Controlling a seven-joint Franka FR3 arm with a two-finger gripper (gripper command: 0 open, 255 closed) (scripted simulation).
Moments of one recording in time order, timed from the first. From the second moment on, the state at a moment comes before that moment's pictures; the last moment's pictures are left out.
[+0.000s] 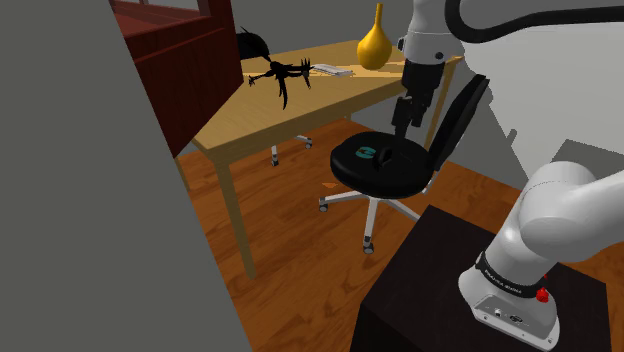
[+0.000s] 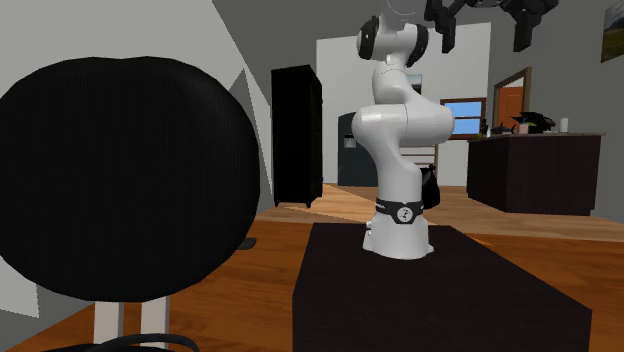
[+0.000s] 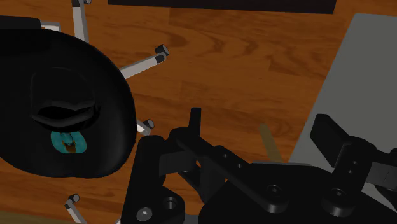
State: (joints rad) arm 0.00 -0.78 0.07 -2.45 0.03 1.66 0.04
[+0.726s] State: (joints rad) arm -0.07 -0.60 -0.05 -2.52 -0.06 1.90 -0.08
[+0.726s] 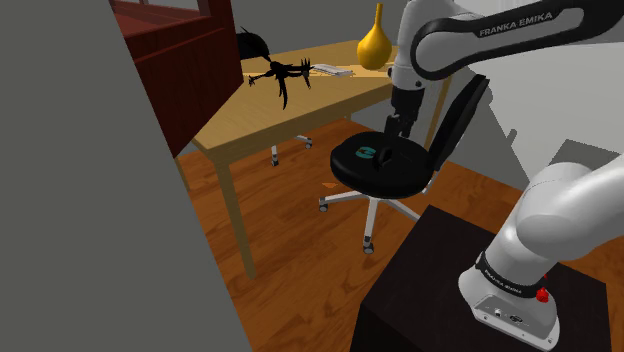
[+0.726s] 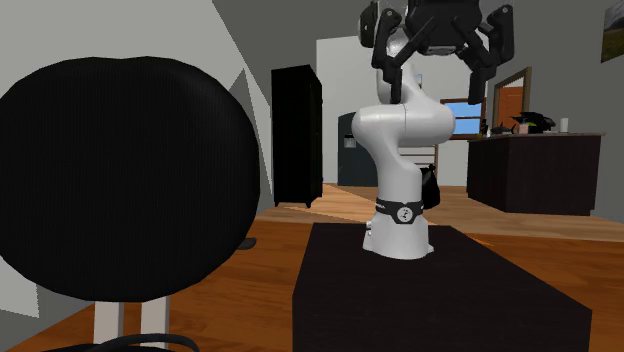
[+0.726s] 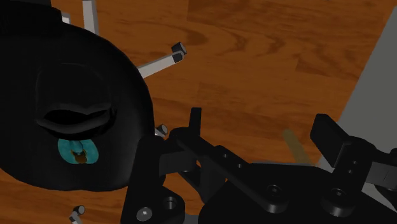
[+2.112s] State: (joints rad) arm -0.20 0.11 -0.27 -2.32 -0.06 2.37 -0.40
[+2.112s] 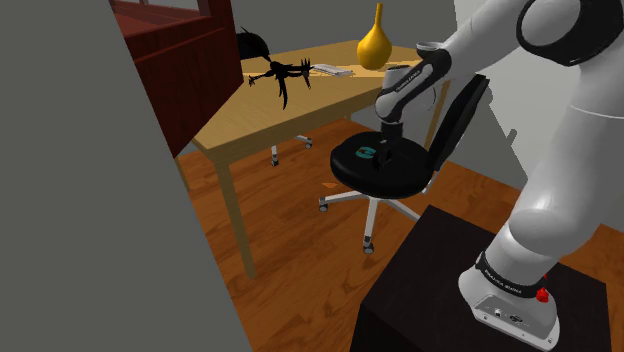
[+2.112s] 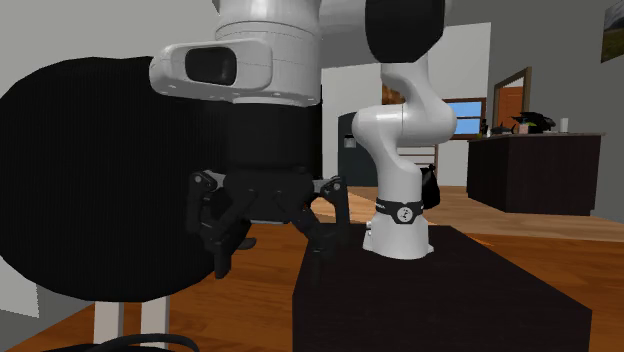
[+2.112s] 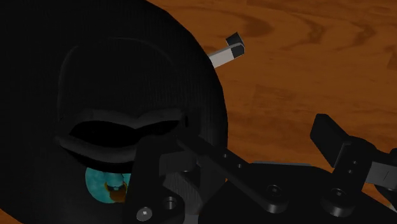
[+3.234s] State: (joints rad) arm -0.29 0.48 -0.26 -2.10 0.05 2.51 -0.53
